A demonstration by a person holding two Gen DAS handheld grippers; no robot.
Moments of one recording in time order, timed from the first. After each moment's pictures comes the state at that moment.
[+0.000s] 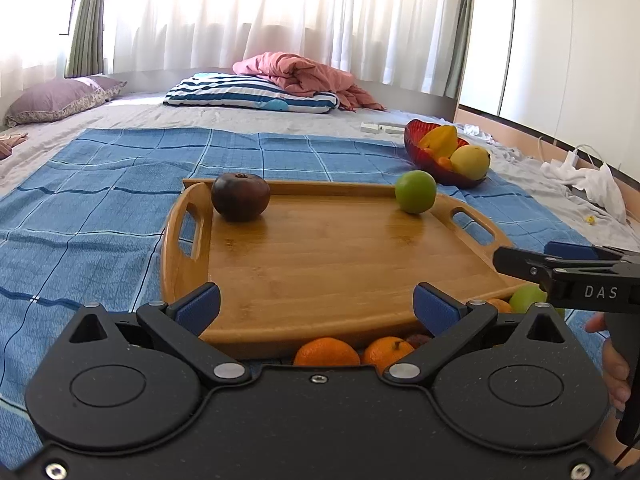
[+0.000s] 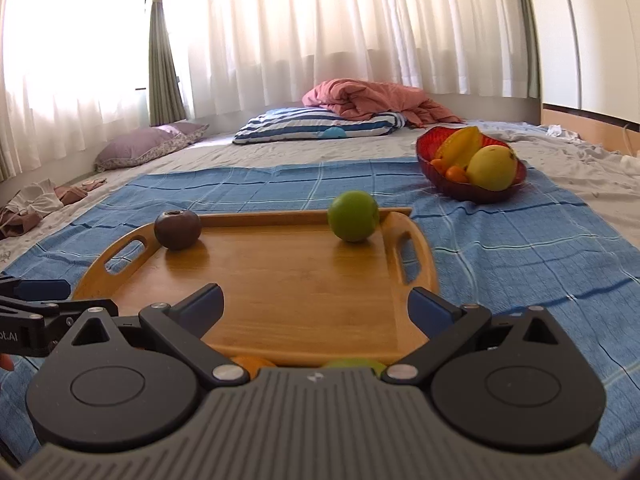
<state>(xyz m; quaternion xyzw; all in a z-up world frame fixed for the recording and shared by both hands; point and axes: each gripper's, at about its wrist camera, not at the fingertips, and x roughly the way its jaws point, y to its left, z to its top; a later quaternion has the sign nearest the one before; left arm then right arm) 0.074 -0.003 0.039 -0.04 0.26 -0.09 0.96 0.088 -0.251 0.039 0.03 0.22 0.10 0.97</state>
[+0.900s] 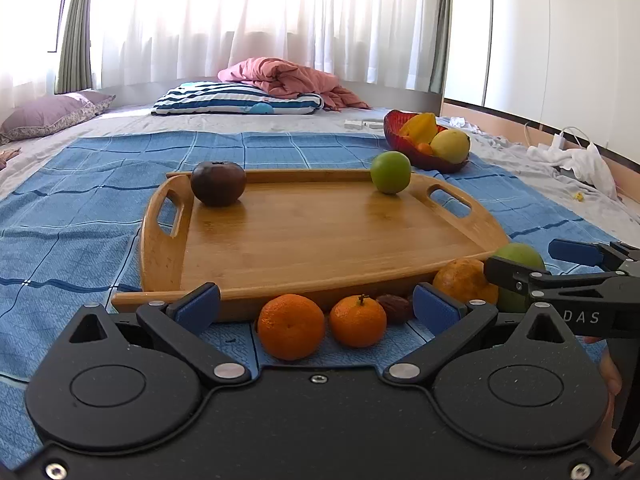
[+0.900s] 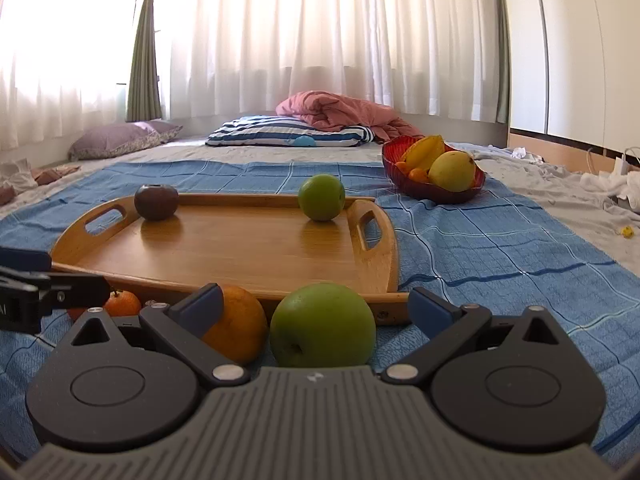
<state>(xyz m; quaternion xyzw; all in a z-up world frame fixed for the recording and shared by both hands) 0.047 -0.025 0.022 -0.01 0.24 -0.11 0.96 0.043 -0.247 0.013 0.00 0.19 0.05 0.98</state>
